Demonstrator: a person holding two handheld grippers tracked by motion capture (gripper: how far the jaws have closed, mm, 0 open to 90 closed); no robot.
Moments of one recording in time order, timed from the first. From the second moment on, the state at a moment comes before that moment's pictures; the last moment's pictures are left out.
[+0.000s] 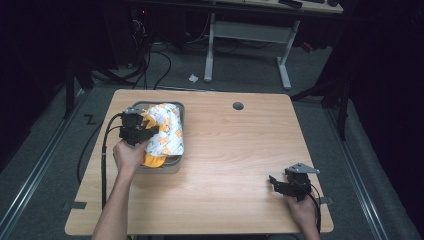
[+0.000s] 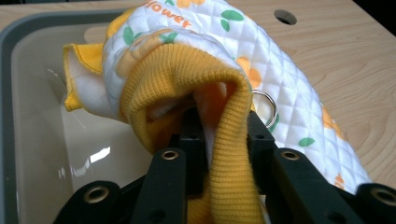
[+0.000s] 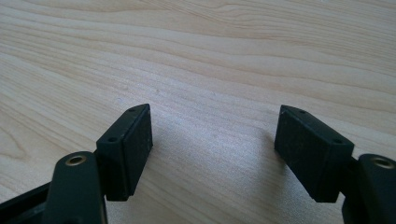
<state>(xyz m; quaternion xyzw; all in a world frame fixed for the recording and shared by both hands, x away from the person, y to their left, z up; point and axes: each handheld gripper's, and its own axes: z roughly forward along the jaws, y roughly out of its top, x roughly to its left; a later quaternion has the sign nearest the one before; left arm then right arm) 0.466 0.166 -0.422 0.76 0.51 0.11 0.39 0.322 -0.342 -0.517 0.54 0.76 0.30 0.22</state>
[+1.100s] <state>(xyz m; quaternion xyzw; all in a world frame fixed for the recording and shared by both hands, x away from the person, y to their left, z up) 0.490 0.153 -0.449 0.77 0.54 0.16 0.29 0.322 -0.342 -0.517 0.54 0.76 0.30 0.22</state>
